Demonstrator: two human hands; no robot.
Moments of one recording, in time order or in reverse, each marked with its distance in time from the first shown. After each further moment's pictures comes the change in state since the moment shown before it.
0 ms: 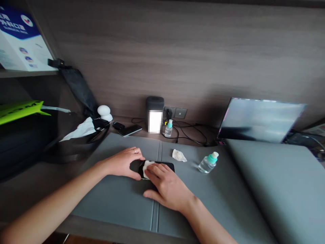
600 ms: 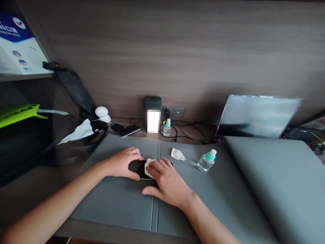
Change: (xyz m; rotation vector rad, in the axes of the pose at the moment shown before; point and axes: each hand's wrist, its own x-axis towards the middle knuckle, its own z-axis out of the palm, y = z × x) left_hand 0.000 0.000 0.000 -0.002 -0.014 -0.009; right_hand 0.004 -0.003 0.006 -0.014 0.009 0.075
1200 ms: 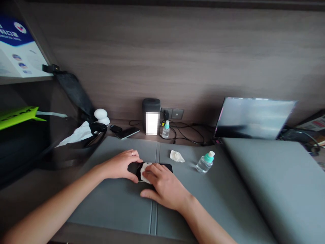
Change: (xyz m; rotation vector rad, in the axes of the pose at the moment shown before) left_hand 0.001 -0.005 0.003 -0.026 0.009 -0.013; right_hand -0.001 0.002 -0.006 0.064 -0.009 -0.023
